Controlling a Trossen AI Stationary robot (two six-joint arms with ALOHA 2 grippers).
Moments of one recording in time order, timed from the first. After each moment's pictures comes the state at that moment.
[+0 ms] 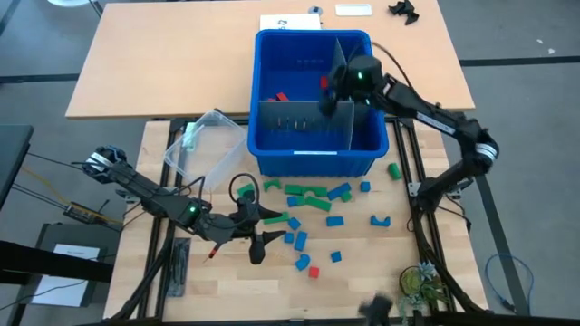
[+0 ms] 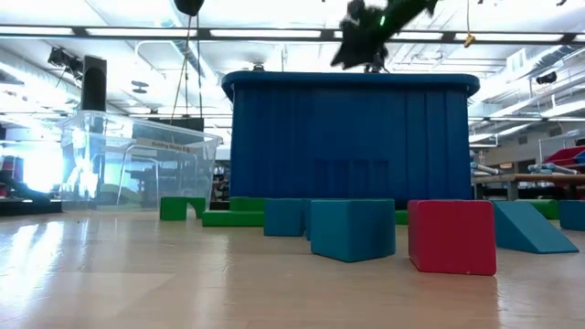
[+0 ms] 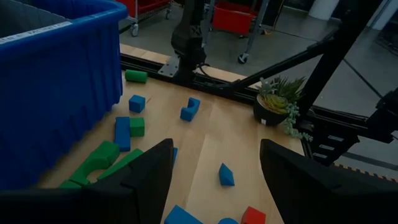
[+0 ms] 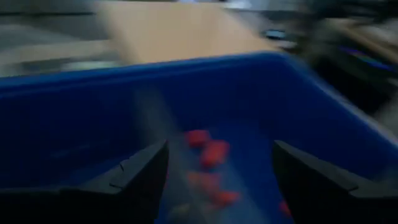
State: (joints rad) left arm -0.49 1.38 0.99 0.06 -0.62 -0.42; right arm -0.57 1.46 1.47 -0.41 0.07 -0.22
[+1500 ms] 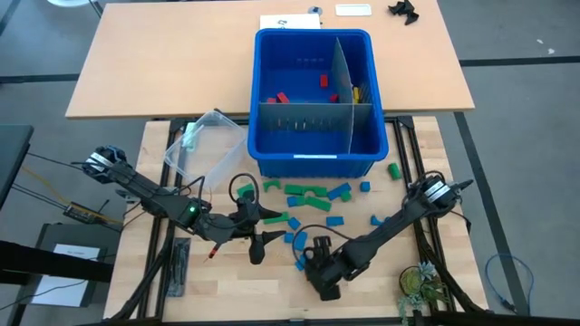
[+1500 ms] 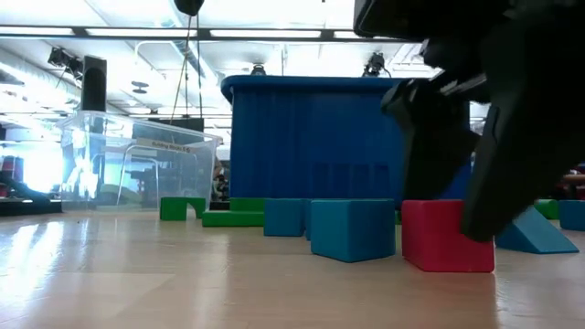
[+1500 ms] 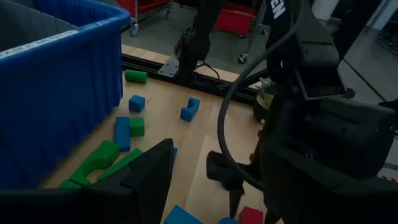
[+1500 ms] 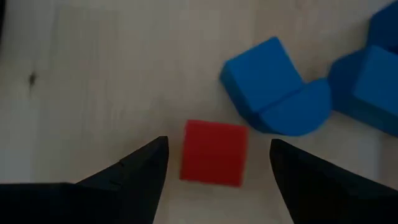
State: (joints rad) left arm -0.49 1.38 0.99 0.06 -0.62 -0.42; right arm 0.59 2.00 1.35 -0.50 0.22 0.44
